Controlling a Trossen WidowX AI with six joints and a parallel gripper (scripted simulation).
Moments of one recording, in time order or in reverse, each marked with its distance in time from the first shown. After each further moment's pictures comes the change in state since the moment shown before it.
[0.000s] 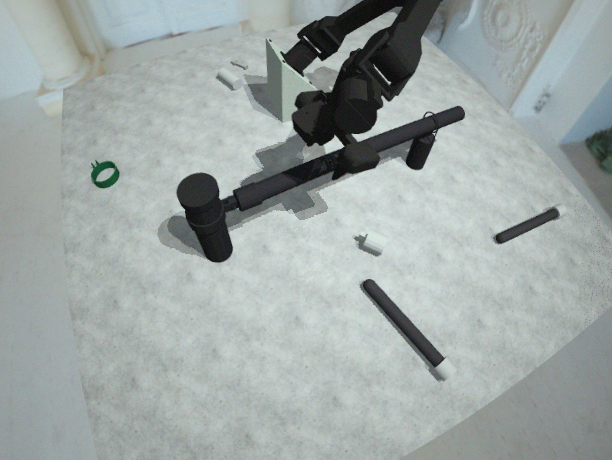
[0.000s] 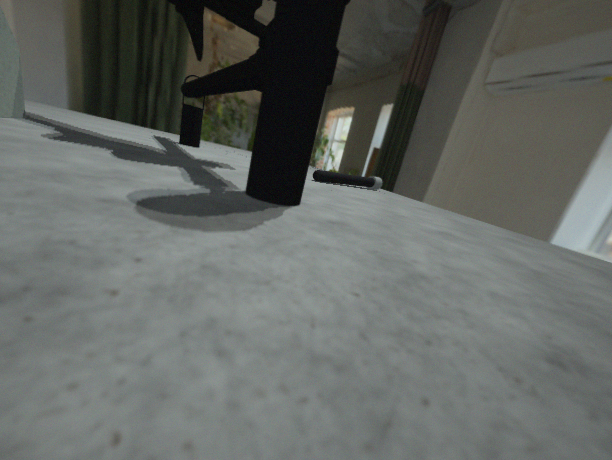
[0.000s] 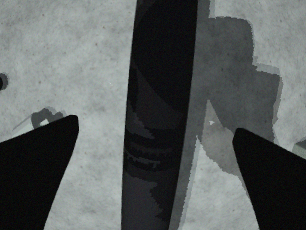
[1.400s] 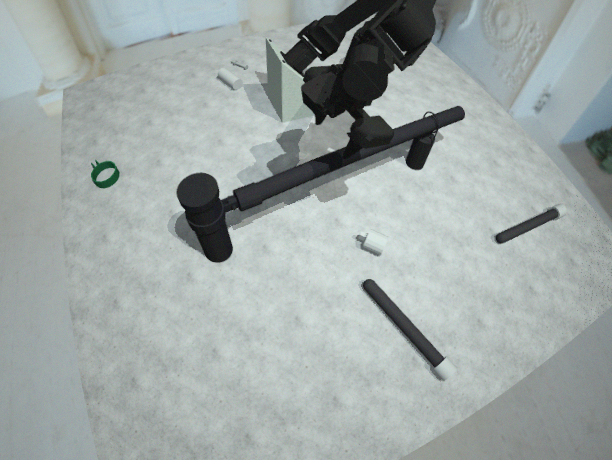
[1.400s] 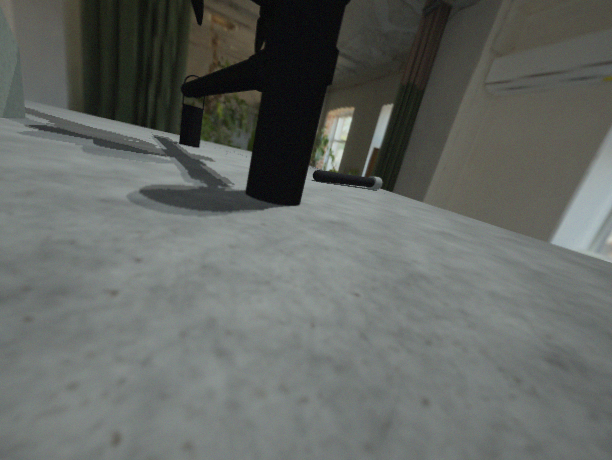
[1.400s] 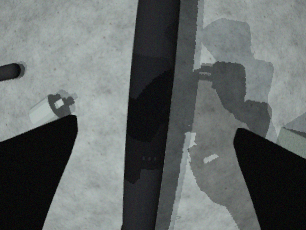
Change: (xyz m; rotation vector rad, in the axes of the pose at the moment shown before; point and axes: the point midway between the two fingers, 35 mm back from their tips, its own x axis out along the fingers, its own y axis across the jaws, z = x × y) arm -0.052 -0.002 -0.004 0.002 0.002 0.005
